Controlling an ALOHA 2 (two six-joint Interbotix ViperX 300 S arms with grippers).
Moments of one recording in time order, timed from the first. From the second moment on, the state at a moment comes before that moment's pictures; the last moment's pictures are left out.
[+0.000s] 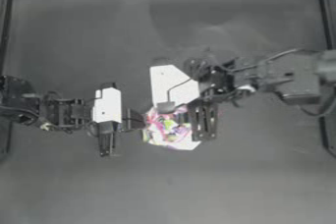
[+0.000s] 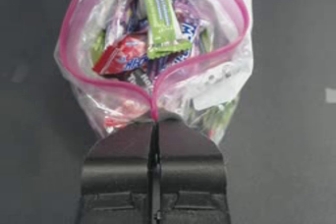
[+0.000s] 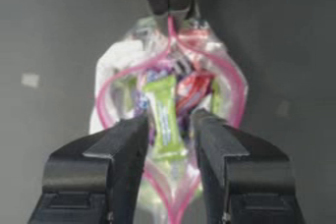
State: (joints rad) left arm 0.04 0.04 0.89 -0.09 -0.40 0.08; right arm -0.09 0.00 0.33 0.09 0.71 -0.17
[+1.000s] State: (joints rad) left arm 0.04 -0.16 0.92 -0.09 -0.35 0.13; right arm -0.10 -0.26 0.50 0.02 0.60 -0.05
